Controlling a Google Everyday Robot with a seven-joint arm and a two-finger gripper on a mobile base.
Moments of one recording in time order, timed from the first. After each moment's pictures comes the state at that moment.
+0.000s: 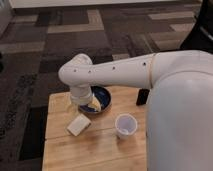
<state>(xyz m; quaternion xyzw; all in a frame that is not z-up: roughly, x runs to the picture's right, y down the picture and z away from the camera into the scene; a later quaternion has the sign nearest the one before) -0.103 0.098 0.704 -0.26 0.23 0.64 0.68</state>
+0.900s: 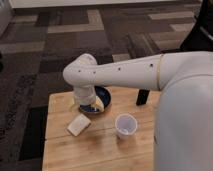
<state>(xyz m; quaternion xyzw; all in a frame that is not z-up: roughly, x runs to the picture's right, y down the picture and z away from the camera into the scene) -0.073 0.094 0.699 -0.26 0.21 0.68 0.66</state>
